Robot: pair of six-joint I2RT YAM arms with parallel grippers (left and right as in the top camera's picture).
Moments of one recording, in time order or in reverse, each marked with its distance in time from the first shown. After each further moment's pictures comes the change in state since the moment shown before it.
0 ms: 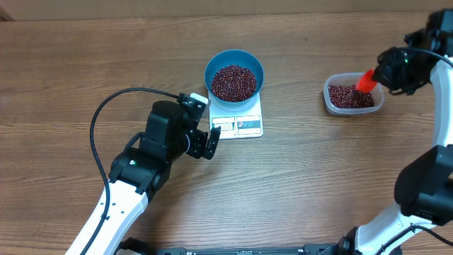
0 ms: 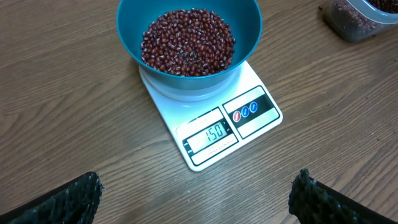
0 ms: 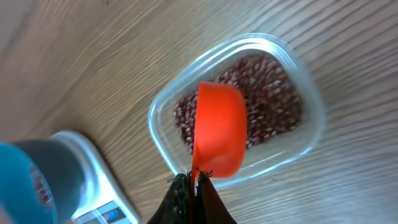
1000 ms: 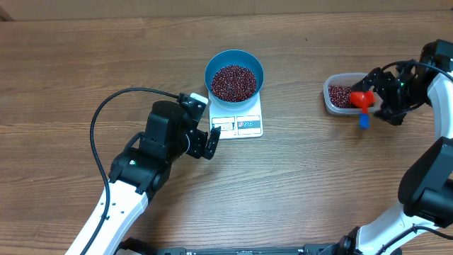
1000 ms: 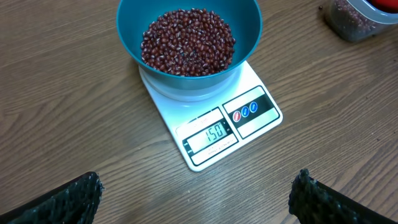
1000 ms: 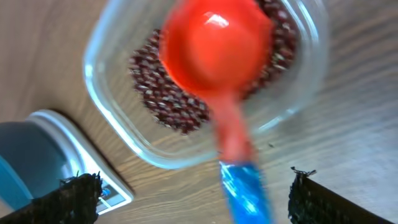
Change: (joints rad) left arm 0.000 0.000 0.000 0.000 0.000 0.000; right arm -0.055 0.000 -0.211 0.023 -0.090 0.007
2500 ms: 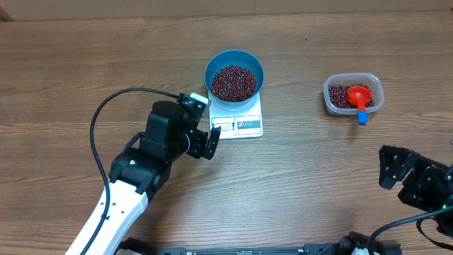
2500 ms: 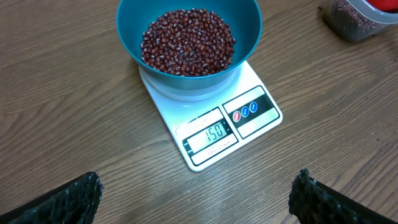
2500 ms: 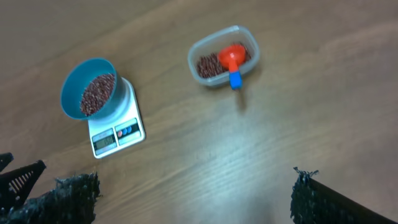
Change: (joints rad) left arm 0.000 0.000 0.000 0.000 0.000 0.000; right arm 0.003 -0.999 0.133 -0.484 0.162 -0.211
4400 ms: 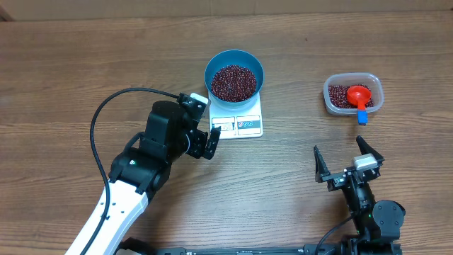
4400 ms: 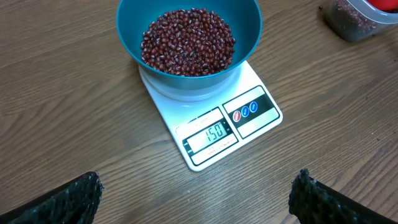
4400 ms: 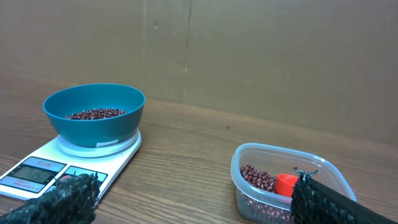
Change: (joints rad) left arm 0.000 0.000 0.000 0.000 0.000 0.000; right arm 0.340 -0.887 -1.689 1.601 -0.002 -0.215
